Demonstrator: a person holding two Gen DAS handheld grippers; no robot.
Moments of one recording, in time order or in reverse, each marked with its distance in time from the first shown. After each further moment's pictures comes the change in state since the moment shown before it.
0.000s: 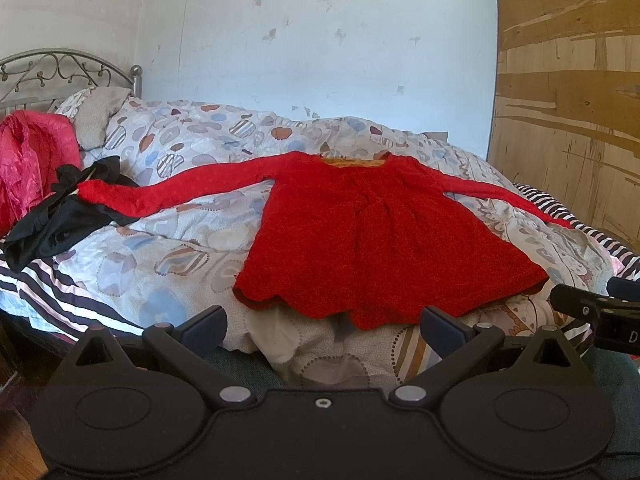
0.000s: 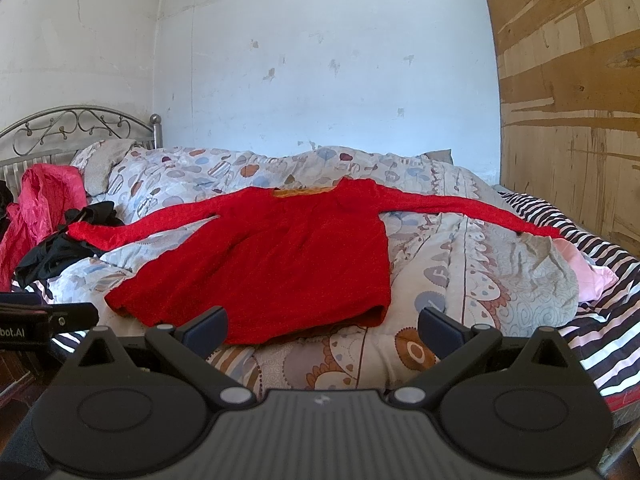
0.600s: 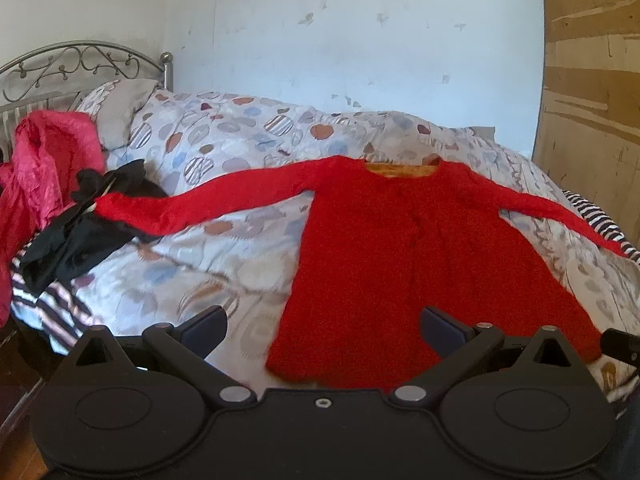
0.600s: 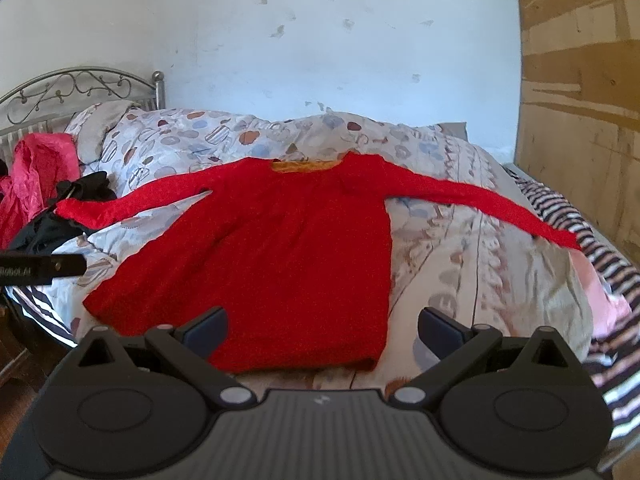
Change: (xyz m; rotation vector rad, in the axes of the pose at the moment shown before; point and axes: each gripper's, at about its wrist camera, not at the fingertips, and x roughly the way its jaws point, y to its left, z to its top) left arm 0.061 0.010 0.076 -0.029 0.063 0.125; right arm 0.060 -0.014 0.058 -0.063 0.129 0.011
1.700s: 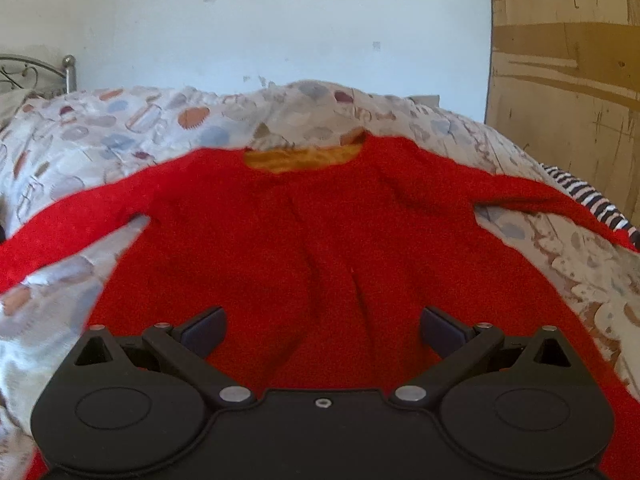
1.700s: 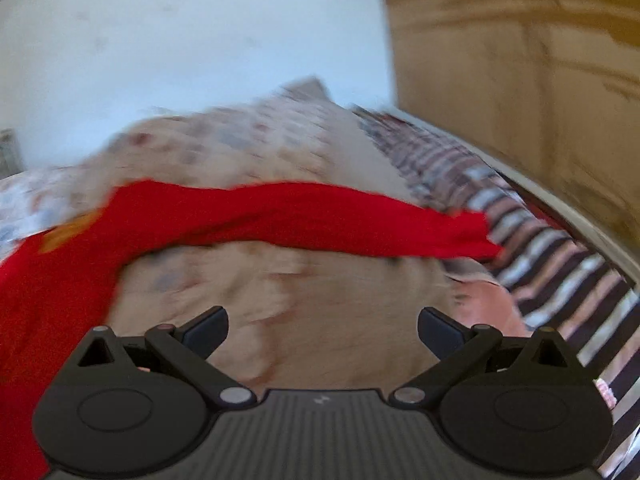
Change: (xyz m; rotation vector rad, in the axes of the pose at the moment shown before) left arm 0.241 -0.119 0.050 0.109 0.037 -0.183; right arm 0.206 -0.293 0.067 0.383 0.101 -0.258
